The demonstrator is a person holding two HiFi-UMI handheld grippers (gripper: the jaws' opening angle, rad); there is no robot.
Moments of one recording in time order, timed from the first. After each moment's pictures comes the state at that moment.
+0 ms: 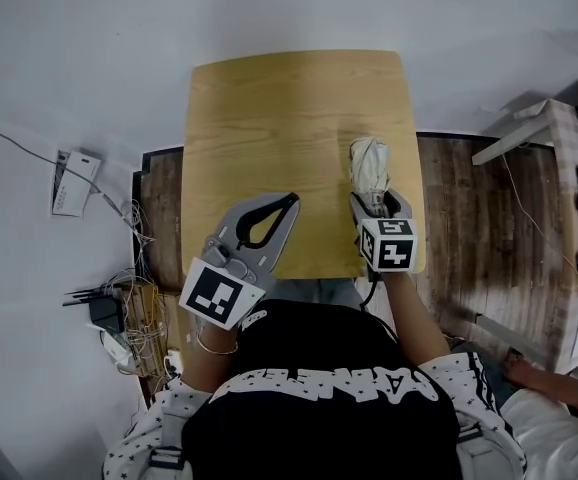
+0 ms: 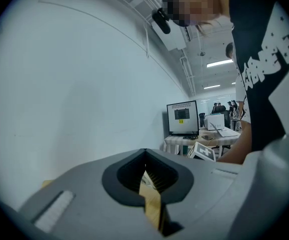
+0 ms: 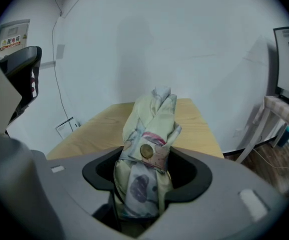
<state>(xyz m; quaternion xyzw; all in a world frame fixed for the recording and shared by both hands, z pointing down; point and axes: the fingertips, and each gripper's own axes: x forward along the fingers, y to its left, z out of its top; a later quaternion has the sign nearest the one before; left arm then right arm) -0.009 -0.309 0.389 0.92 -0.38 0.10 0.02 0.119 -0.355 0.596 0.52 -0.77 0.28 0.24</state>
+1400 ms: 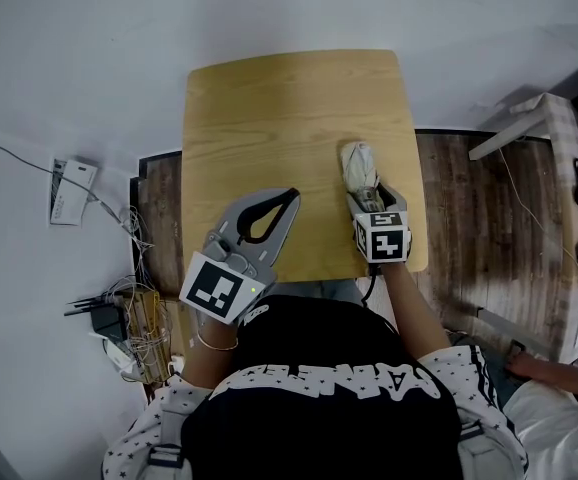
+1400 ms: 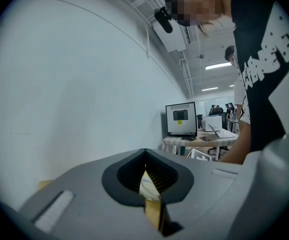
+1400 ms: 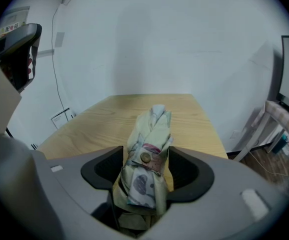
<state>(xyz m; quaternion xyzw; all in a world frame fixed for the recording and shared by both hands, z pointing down) -0.013 -0.321 0.390 0.92 -0.37 0.10 0.03 0.114 -0.362 0.620 0.53 -0.76 0.27 0.28</state>
